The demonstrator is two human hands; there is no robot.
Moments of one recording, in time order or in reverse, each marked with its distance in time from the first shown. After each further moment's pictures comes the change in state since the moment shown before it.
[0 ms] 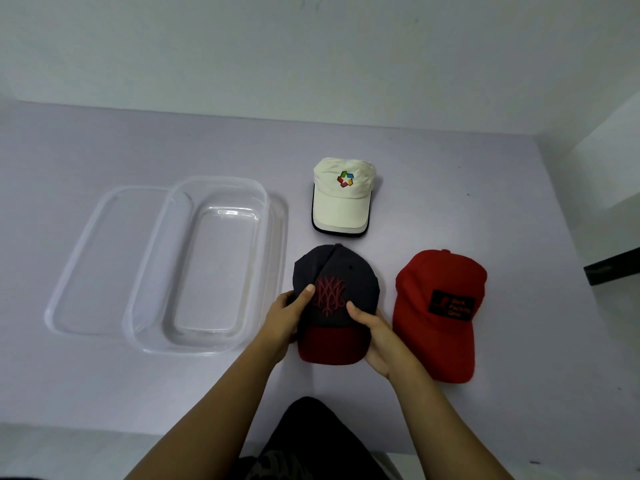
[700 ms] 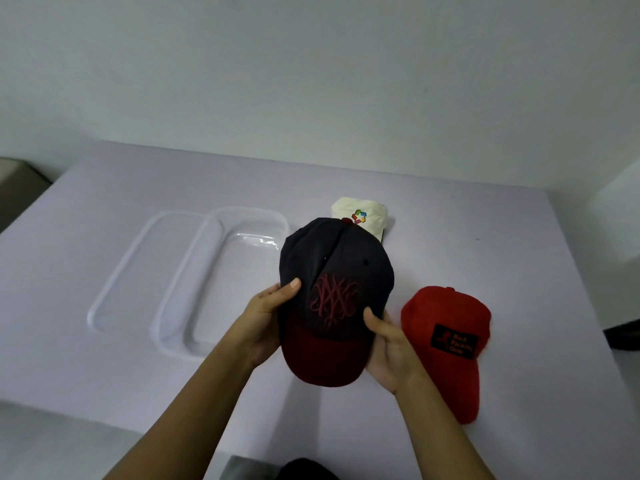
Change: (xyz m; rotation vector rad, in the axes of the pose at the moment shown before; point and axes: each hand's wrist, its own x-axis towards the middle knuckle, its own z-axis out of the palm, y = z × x) left_hand -0.063 0.052 -0.028 -0.325 -0.248 0.200; right_hand -0.052 -0.052 0.045 0.082 -0.341 -0.137
